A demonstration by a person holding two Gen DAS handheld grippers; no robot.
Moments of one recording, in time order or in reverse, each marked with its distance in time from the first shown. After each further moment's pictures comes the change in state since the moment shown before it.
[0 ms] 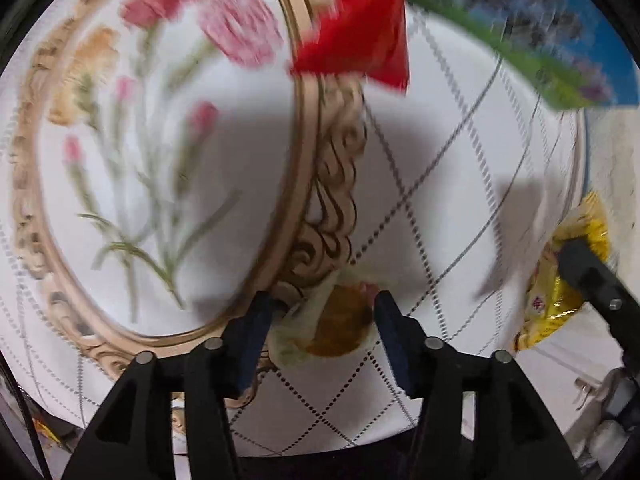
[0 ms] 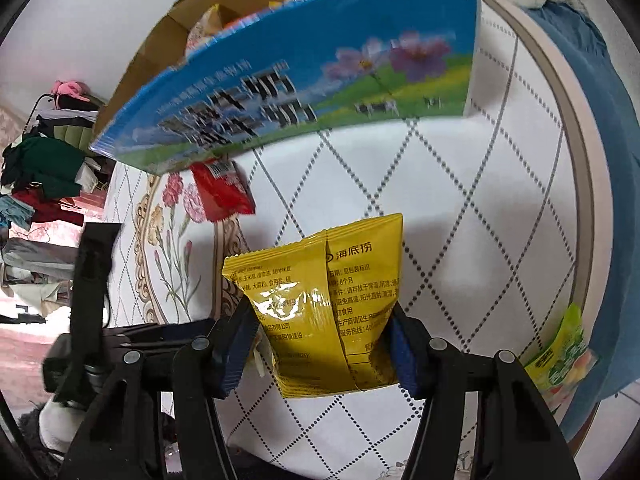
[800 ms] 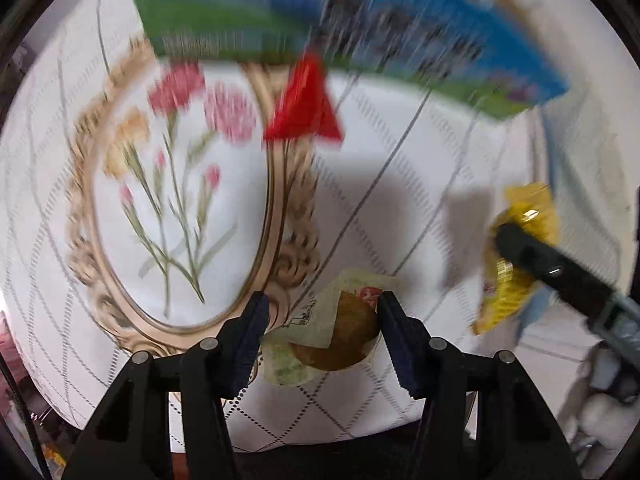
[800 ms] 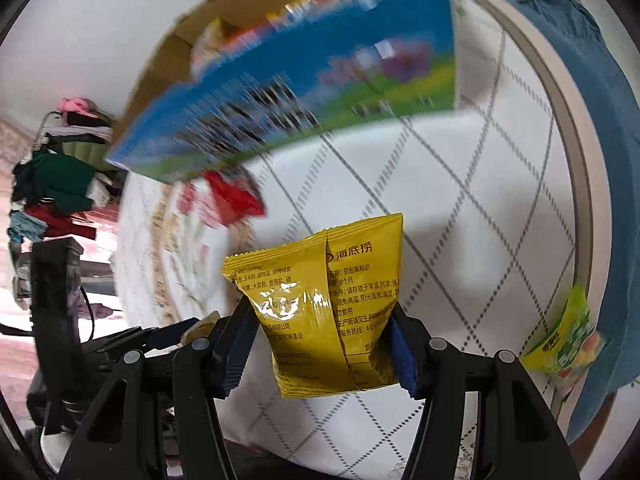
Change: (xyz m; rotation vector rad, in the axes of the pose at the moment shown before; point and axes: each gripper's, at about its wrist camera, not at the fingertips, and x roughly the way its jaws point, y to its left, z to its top) left arm -0.096 -0.011 -0.024 0.074 -0.213 0.010; right arm -0.024 0.002 -0.004 0.028 -0.051 0.064
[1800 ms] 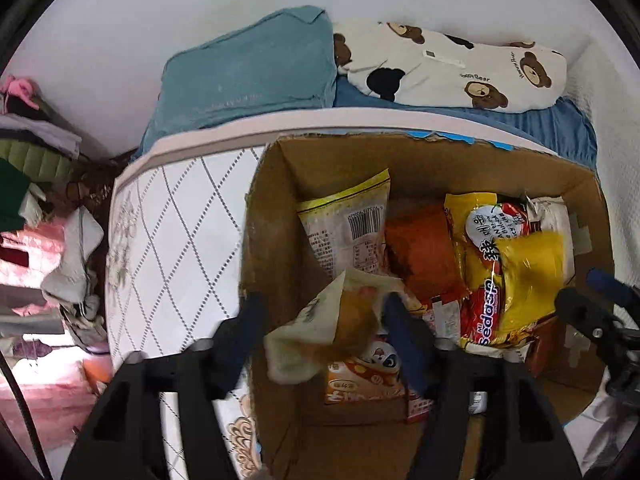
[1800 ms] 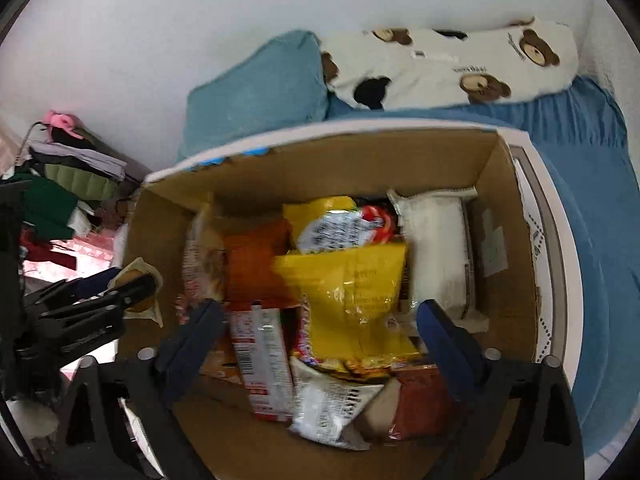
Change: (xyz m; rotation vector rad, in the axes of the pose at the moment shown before) left arm -0.064 0.028 0.270 0.030 -0.137 0.324; right arm 0.024 0.058 0.279 -0.071 -0.047 -0.123
